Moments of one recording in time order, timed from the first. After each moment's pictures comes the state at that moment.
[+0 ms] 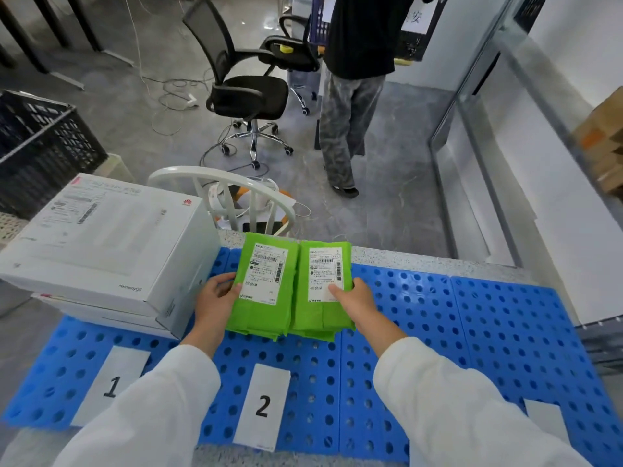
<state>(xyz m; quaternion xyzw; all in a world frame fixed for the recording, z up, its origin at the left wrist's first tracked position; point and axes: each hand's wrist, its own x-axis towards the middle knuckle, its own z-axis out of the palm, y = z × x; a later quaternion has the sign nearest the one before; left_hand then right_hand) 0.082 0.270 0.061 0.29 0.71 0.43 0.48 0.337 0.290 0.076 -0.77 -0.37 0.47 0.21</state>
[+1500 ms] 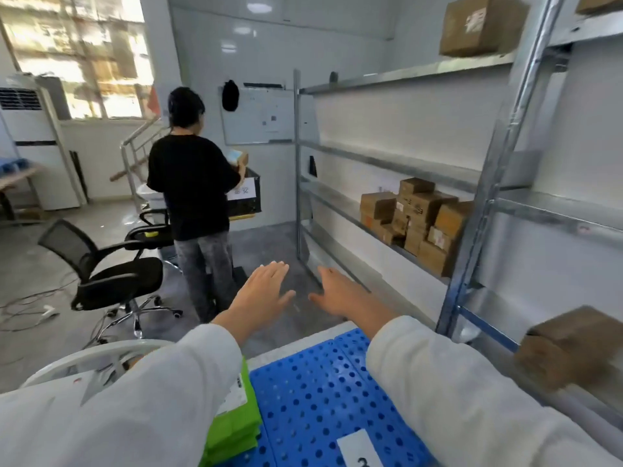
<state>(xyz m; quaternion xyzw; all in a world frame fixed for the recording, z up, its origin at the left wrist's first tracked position) 0.296 0.255 0.330 0.93 0.34 0.17 0.02 0.454 0.169 0.342 -0.79 -0.59 0.07 0.14</state>
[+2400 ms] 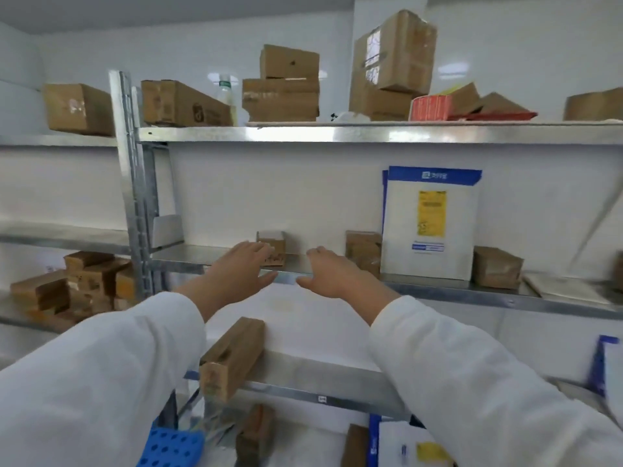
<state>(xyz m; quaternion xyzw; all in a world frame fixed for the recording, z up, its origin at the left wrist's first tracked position) 0.631 -0.150 0.525 0.96 -0.14 0.25 0.00 0.665 -0.342 0.527 -0.96 -0.22 -0.13 0.07</state>
